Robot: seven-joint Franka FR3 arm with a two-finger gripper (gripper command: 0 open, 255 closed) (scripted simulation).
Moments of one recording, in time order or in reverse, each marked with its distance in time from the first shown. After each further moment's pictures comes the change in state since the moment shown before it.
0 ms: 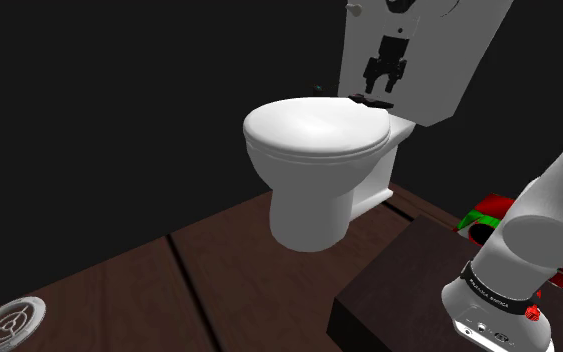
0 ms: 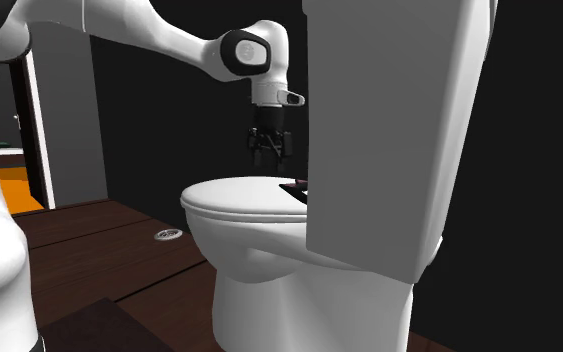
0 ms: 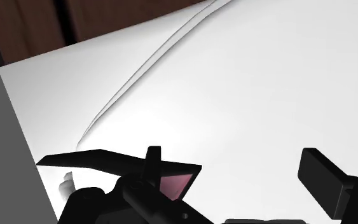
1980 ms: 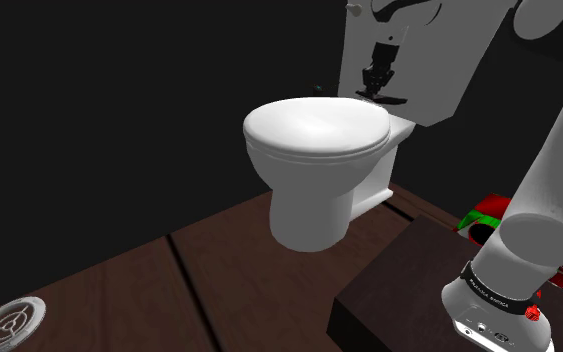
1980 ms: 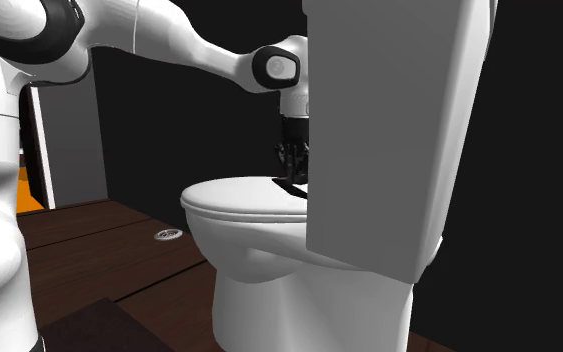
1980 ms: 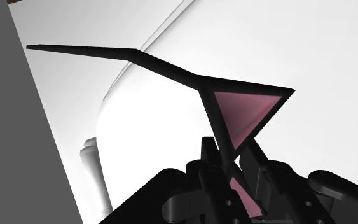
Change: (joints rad) arm -0.042 0.231 -0.049 0.199 0.096 -0.008 -0.106
